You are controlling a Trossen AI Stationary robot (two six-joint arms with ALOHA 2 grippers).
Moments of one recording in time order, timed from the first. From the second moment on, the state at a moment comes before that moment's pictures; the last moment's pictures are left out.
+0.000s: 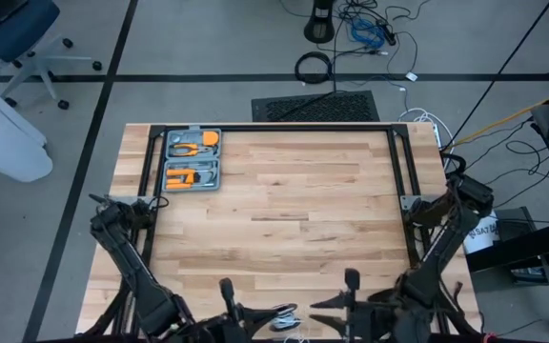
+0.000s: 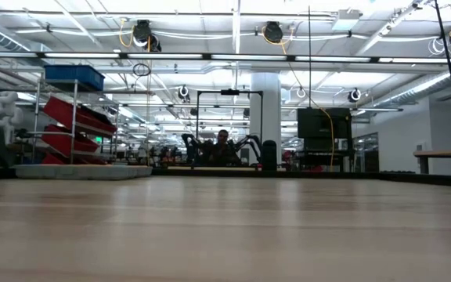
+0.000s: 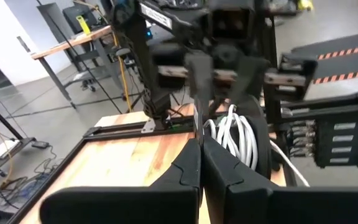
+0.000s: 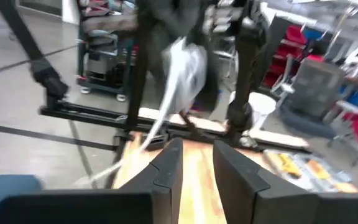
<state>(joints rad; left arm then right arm) -0.88 1.97 1.94 -0.33 -1.12 -0.07 0.96 1.68 1.24 0.33 1.04 -0.09</state>
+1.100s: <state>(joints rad) -0.79 1.85 1.94 -0.39 -1.11 -0.01 0.92 2.12 1.24 0.66 1.31 0.04</state>
